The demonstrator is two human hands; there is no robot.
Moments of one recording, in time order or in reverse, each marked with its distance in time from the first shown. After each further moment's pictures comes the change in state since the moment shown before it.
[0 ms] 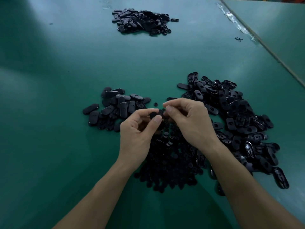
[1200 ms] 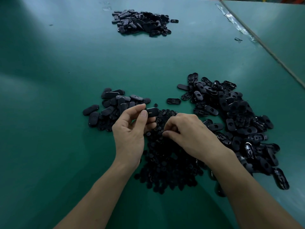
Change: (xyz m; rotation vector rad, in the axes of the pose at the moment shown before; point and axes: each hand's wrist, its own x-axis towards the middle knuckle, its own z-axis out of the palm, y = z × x) left_hand 0.006 -0.006 -0.001 -0.280 0.173 -0.089; right_hand -0.011 -0.004 -0.006 -0.663 -0.335 -0.028
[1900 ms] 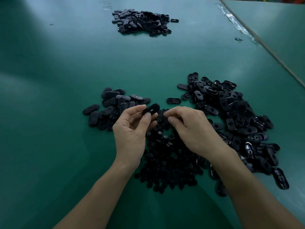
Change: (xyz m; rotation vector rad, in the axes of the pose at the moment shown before) left_hand -0.003 0.003 0.004 -0.003 -0.022 -0.015; right_hand 0.002 -0.001 -0.005 0.222 0.139 0.012
